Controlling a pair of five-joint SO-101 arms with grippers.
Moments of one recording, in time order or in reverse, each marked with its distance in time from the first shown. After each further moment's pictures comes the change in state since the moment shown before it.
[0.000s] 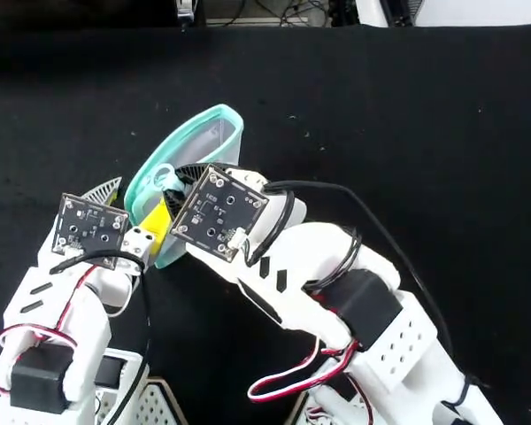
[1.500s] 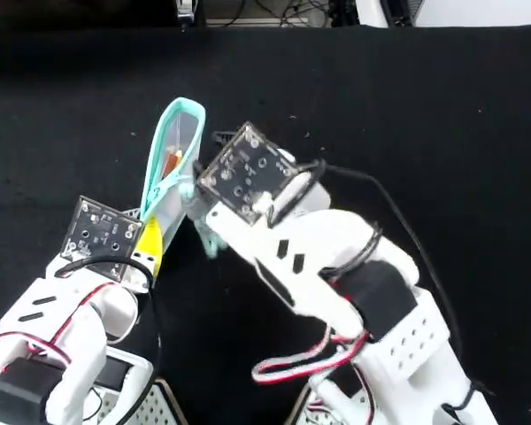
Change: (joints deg) left arm 8.2 3.6 -9.8 17.2 3.2; right arm 6.1 0.9 -3.5 4.5 -6.0
